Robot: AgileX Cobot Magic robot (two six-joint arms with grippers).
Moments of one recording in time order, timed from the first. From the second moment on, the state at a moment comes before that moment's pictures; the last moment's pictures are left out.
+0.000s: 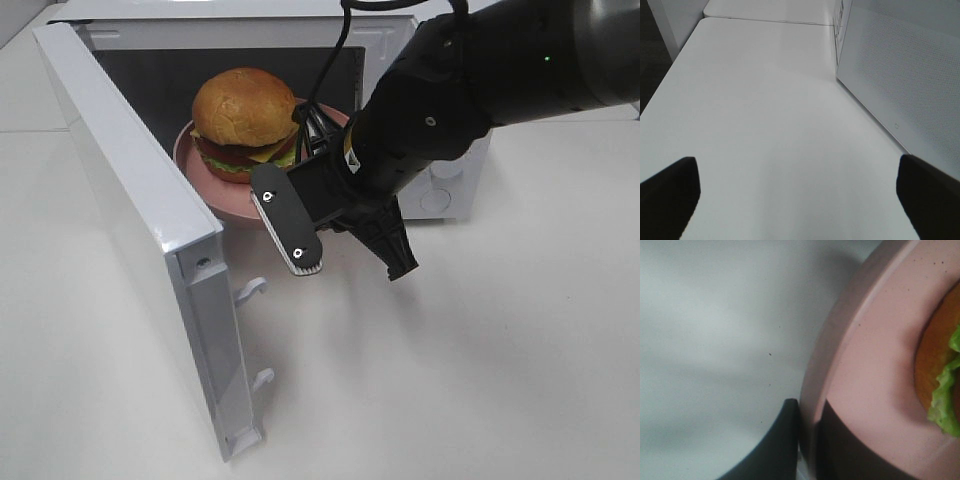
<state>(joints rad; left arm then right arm) 0.06 -0.01 -0.52 -0.05 1.08 0.01 0.73 1.86 -1.17 -0.43 0.38 -1.12</state>
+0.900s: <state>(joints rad) 0.06 -0.01 -0.52 -0.05 1.08 0.01 0.73 1.98 -1.40 -0.42 0.50 -1.12</state>
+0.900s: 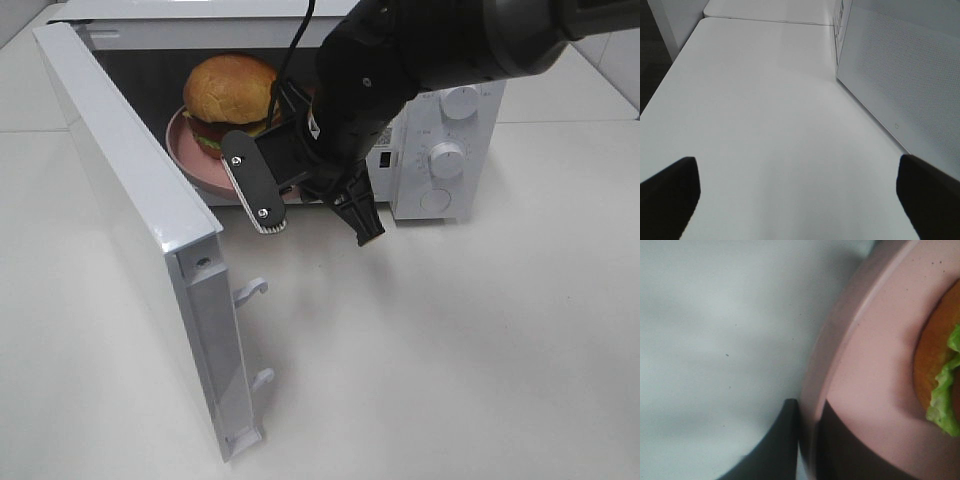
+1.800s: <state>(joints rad) 0.06 -0.01 -0.52 -0.05 1.08 0.01 0.73 2.17 -1.68 -0.39 0.62 -1.11</state>
